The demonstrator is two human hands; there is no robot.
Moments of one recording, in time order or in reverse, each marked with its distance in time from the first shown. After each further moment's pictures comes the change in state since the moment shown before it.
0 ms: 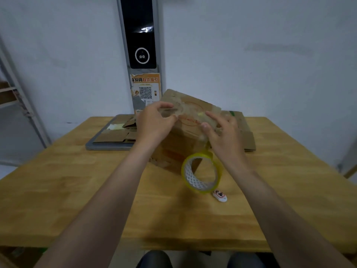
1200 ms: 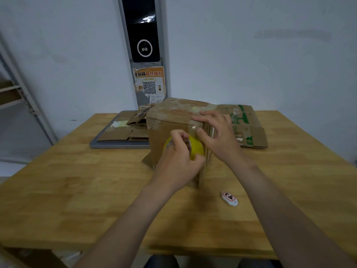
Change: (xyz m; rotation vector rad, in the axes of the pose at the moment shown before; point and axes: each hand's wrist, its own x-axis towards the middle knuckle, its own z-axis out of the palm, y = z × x) left_hand -0.076 -0.020 0.029 0.158 -0.292 0.156; right_hand 0.028 0.033 0.045 0.011 -0.136 -0.285
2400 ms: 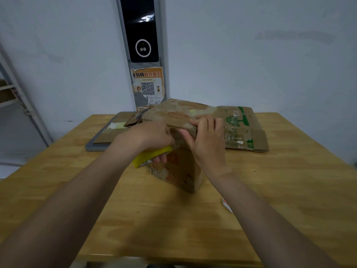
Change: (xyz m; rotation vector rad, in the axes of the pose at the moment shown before) left_hand 0.093 -0.020 -0.072 0.240 -0.597 -0.417; right_hand 0.003 -0.005 0.052 -0.446 0.316 -0.118
